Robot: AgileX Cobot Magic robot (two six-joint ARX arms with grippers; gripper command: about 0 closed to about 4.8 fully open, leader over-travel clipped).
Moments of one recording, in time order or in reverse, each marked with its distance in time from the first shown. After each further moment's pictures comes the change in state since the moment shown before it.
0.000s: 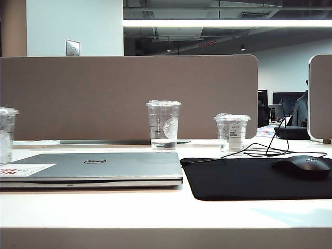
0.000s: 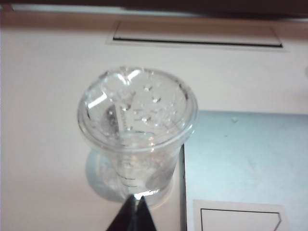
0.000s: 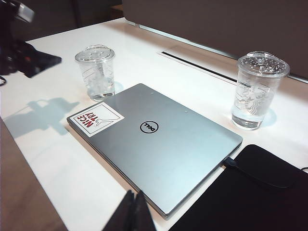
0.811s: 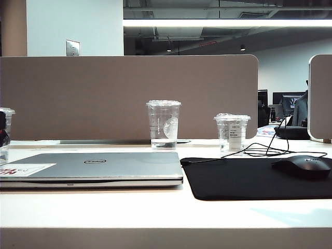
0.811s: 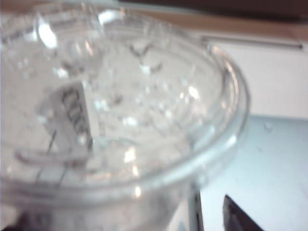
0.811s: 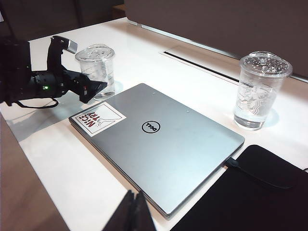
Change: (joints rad) left arm 0.001 0.772 0.000 0.813 0.030 -0.060; right arm 0.000 0.000 0.000 -0.001 -0.008 0.000
